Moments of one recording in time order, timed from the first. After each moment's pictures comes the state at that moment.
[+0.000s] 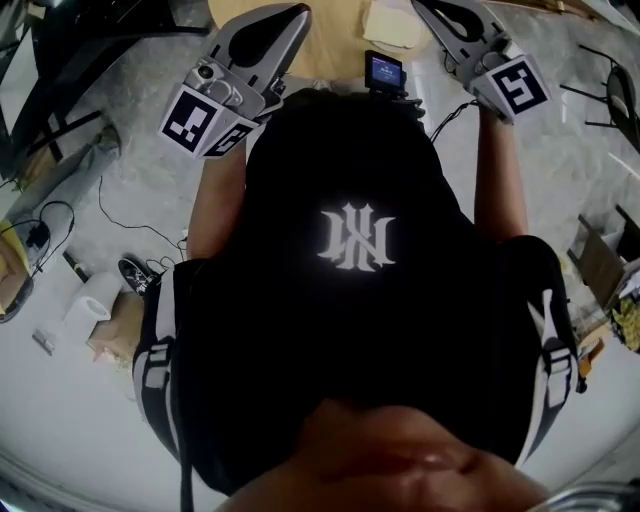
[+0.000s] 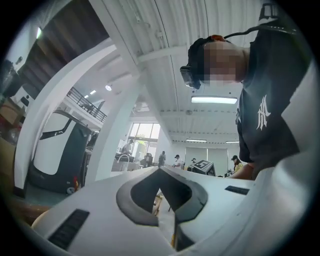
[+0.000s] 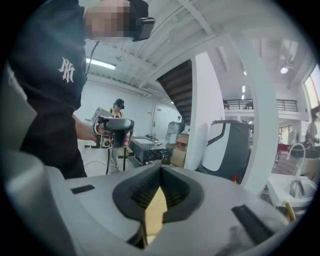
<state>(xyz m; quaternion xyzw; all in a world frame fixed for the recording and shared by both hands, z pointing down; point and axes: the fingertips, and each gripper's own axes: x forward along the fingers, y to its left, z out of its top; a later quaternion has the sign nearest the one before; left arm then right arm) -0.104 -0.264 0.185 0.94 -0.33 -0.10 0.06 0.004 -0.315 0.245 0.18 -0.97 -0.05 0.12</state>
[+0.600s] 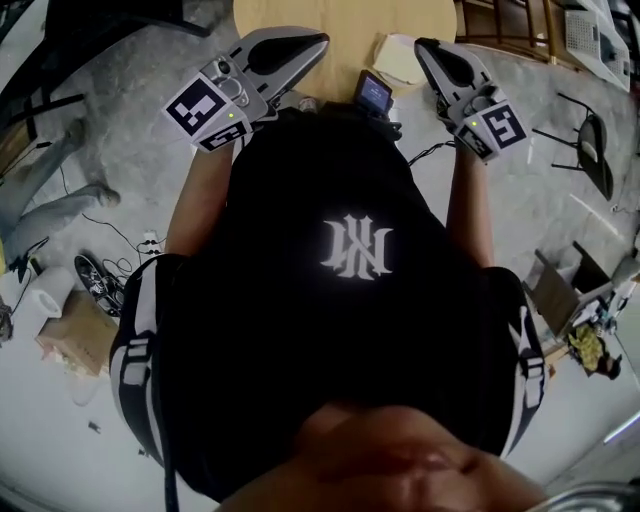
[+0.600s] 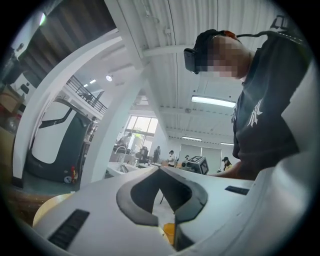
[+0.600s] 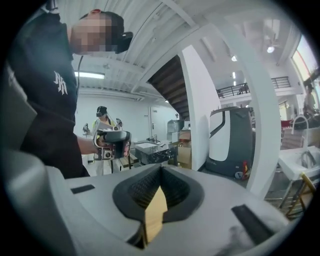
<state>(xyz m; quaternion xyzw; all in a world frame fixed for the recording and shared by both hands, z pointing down) -0.116 -0.251 0.205 0.95 -0.30 -0.08 0.10 -0.001 -0.302 0.259 0.18 -0.97 0.05 0.12</state>
